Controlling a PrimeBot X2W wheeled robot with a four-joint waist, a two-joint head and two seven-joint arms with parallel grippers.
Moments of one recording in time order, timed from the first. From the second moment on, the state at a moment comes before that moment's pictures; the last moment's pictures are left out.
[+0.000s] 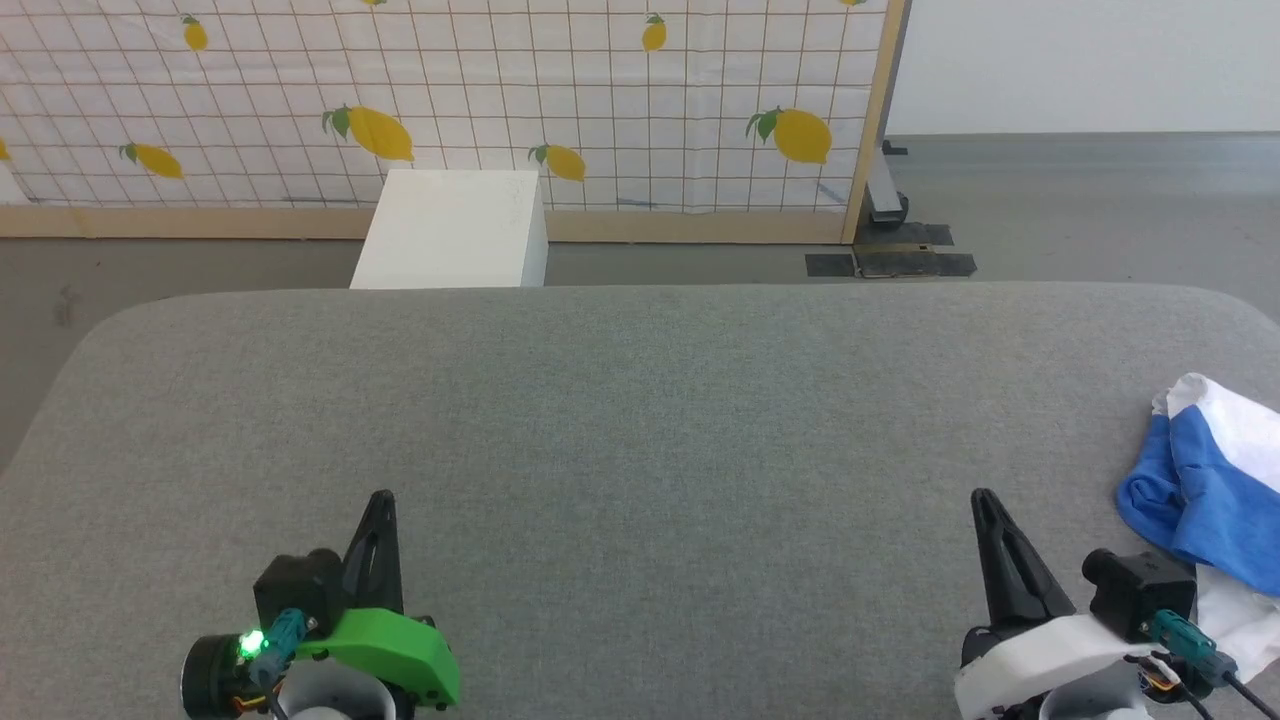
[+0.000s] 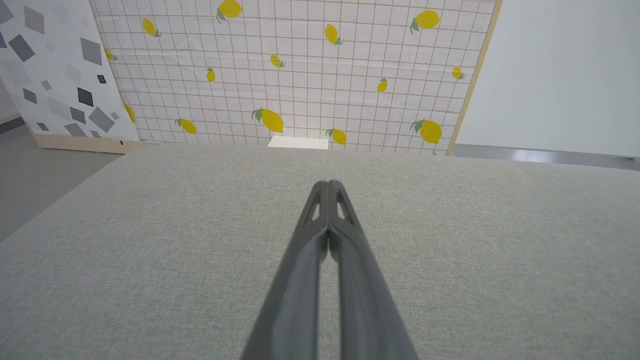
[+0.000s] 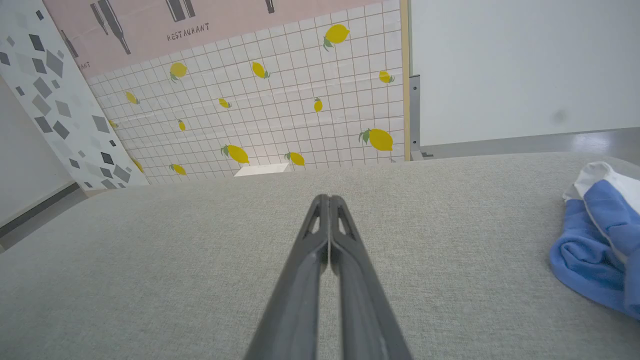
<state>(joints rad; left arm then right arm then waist) -0.04 0.06 -0.02 0.24 -0.12 -0.02 -0.21 0.00 -0.05 0.02 0.24 0.23 0.13 -0.21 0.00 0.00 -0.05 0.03</state>
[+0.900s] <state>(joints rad) -0.04 0.06 -0.01 0.18 -0.09 -0.02 -0.15 0.00 -0.05 0.01 0.17 0.17 0.13 -0.15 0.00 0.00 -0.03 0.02</state>
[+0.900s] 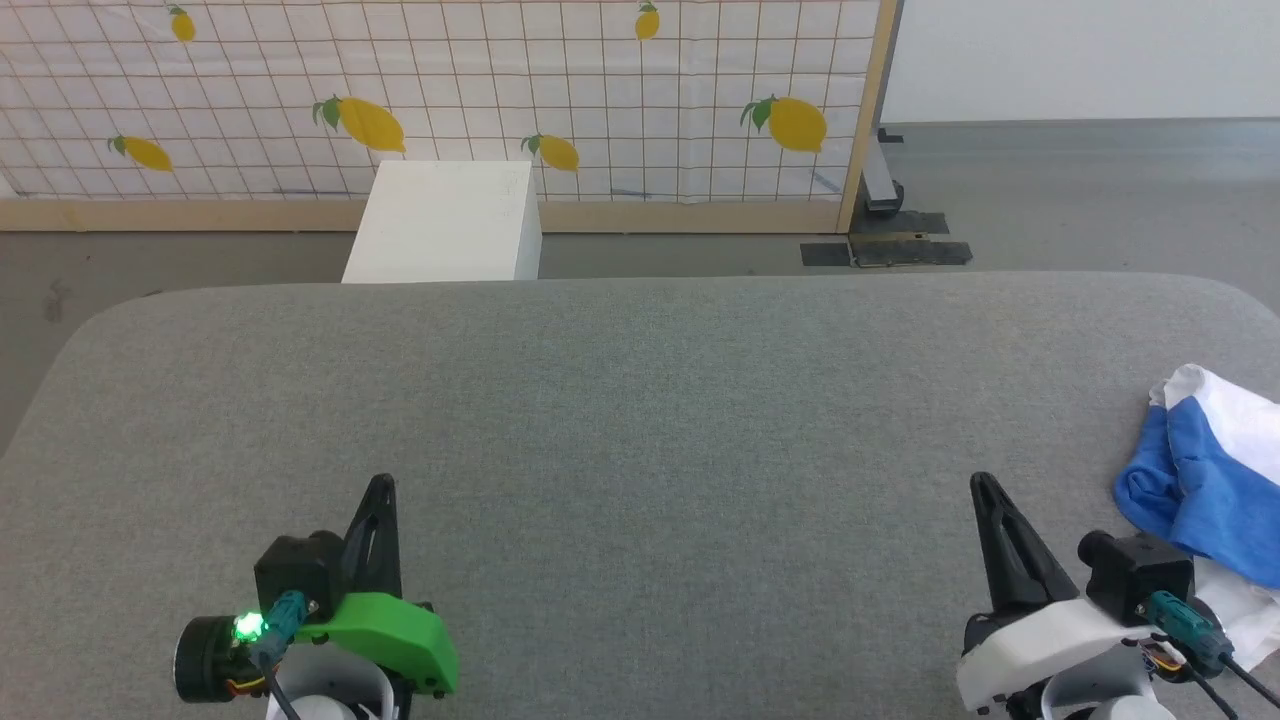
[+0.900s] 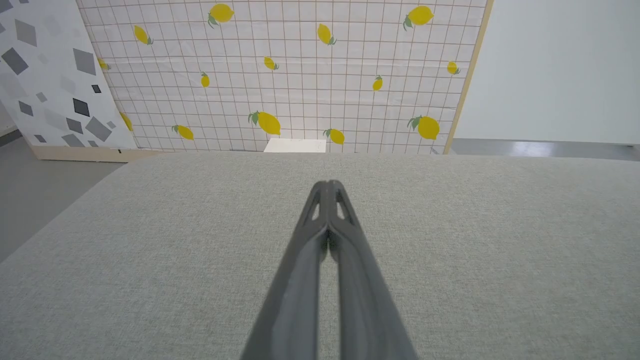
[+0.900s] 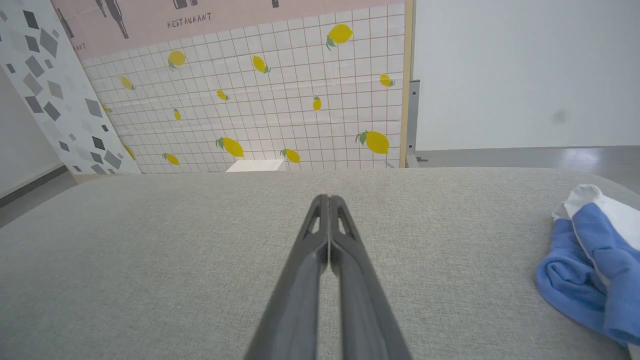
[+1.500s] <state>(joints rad) -0.03 0.06 -0.01 0.14 -0.07 -0.02 -0.12 0.00 -0.05 0.01 0.14 0.13 0.13 -0.12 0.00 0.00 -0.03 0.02</state>
